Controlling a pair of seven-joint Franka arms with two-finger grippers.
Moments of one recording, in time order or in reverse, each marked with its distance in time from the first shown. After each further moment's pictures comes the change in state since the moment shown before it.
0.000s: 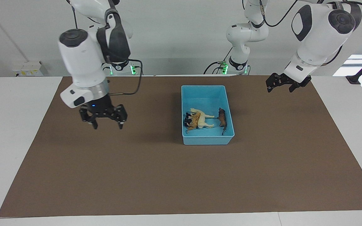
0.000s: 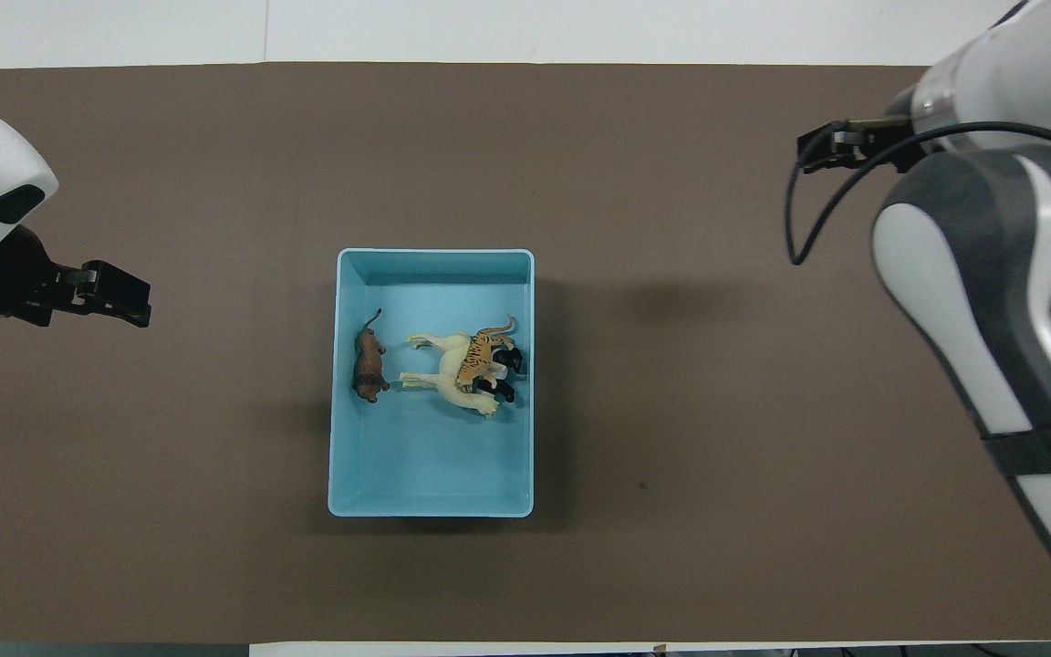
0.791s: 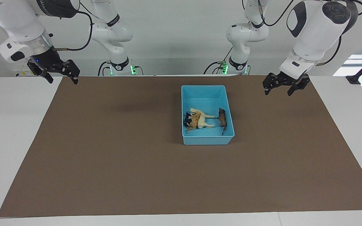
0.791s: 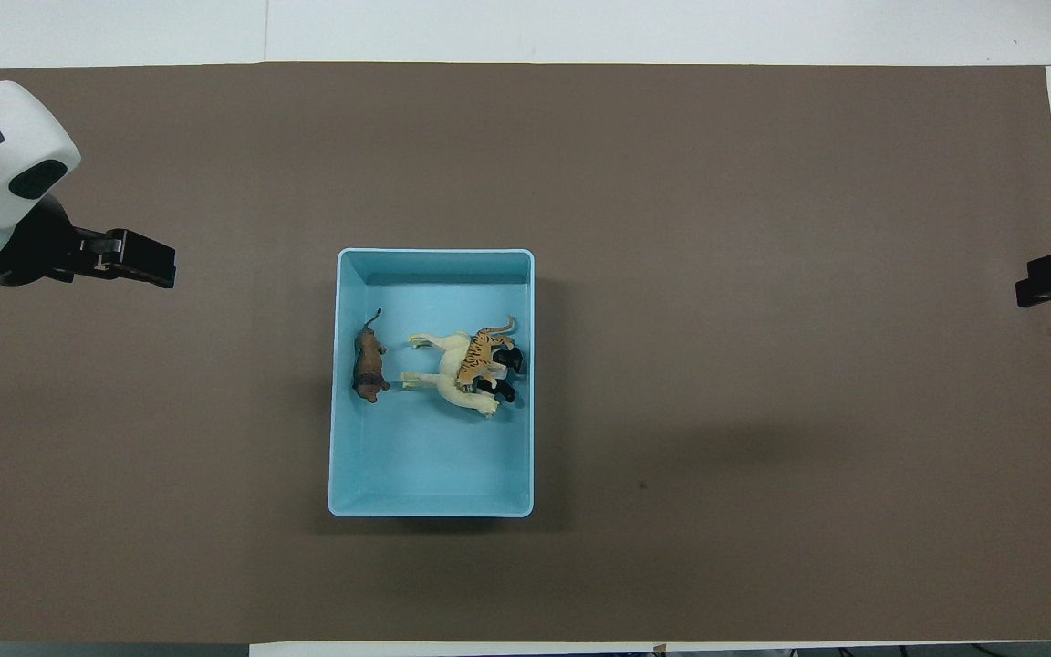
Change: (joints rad) left arm -0.013 0.009 -0.042 0.024 -0.001 0.123 0.002; right arm -0.173 -0.278 0.002 -0.112 0.002 -0.367 -0.118
